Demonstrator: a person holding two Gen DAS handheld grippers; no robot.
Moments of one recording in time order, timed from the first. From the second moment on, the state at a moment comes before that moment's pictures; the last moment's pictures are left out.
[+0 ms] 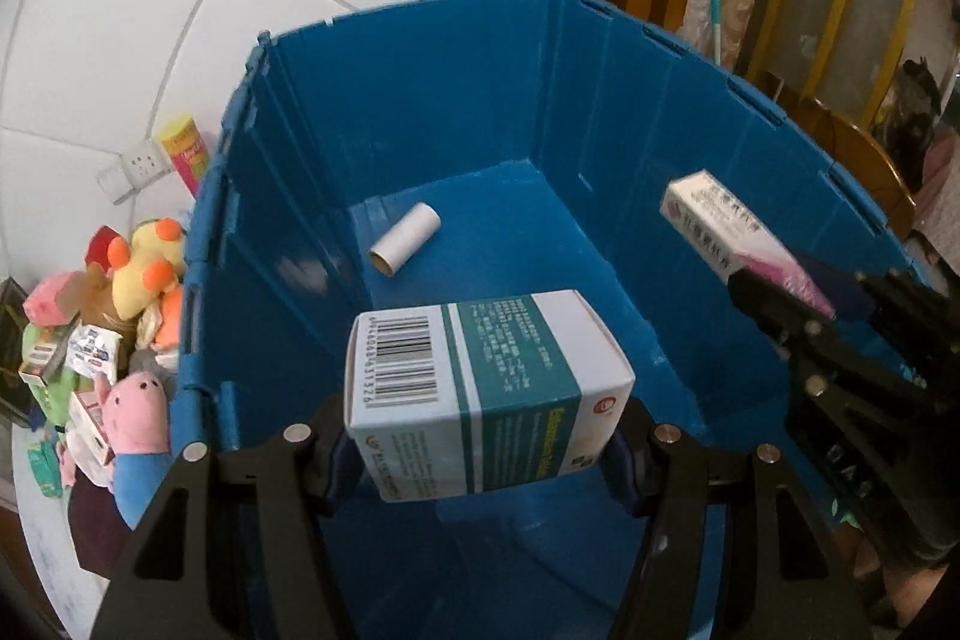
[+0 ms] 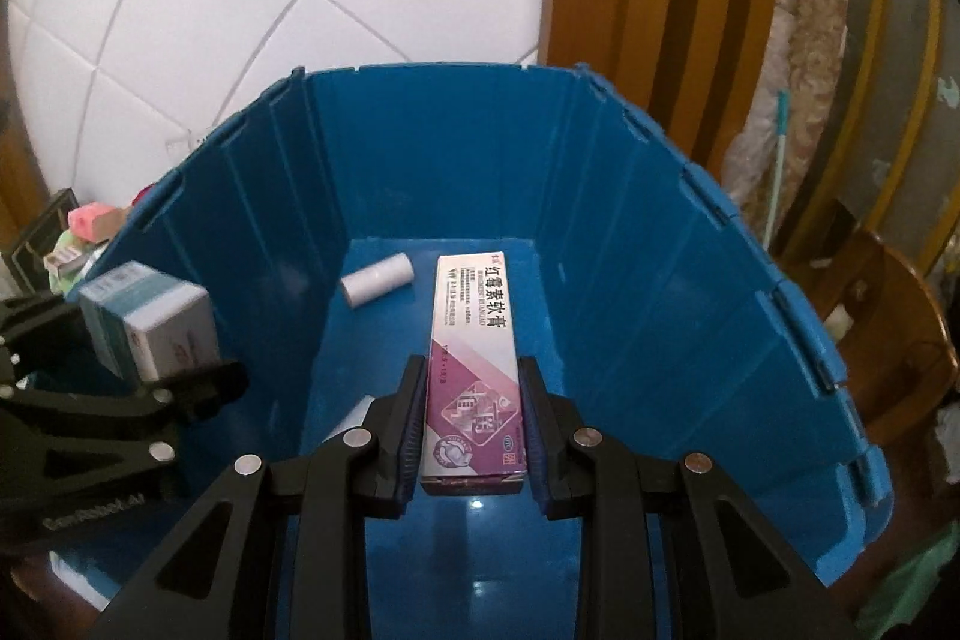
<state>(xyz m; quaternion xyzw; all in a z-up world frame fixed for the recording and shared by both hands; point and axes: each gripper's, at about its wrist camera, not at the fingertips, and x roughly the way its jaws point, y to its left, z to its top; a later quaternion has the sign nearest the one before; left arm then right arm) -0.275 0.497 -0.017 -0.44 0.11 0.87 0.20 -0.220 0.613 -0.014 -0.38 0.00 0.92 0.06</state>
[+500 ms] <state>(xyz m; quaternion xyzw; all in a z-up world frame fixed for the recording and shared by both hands) -0.284 0.495 -0.016 -0.44 0.11 0.87 0.20 -0.228 0.625 -0.021 -0.38 0.00 0.92 0.08</state>
